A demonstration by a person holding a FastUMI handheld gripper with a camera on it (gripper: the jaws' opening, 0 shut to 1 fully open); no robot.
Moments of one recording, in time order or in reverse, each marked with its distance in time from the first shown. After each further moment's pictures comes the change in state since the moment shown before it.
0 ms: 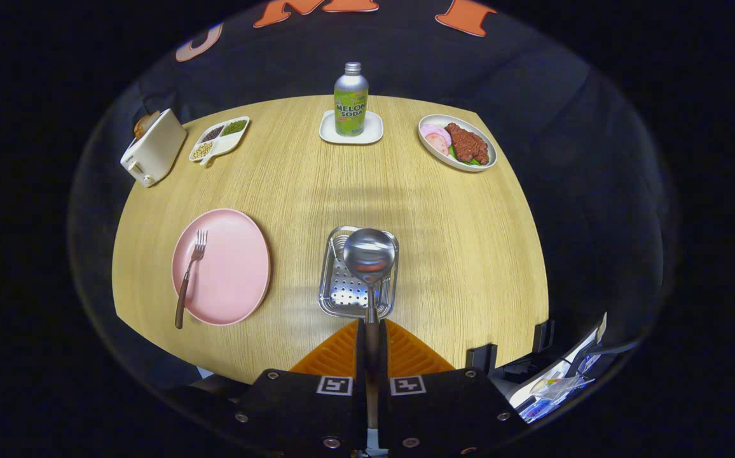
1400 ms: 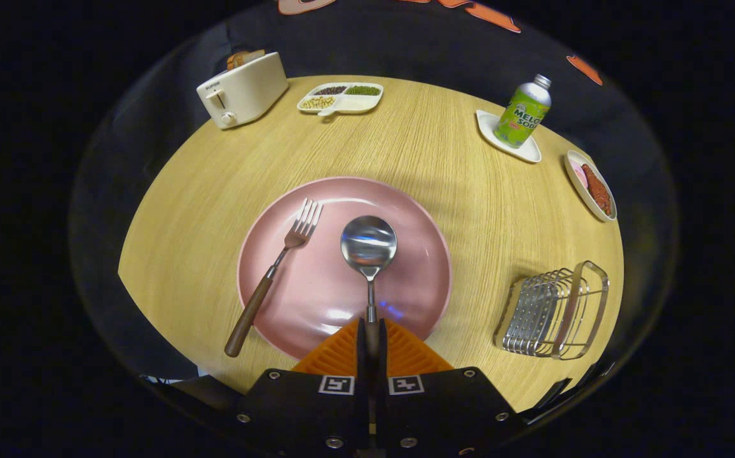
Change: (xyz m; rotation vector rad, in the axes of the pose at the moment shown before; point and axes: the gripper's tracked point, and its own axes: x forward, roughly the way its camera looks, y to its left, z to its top) arm 0.051 0.187 0.004 -0.250 -0.099 0.215
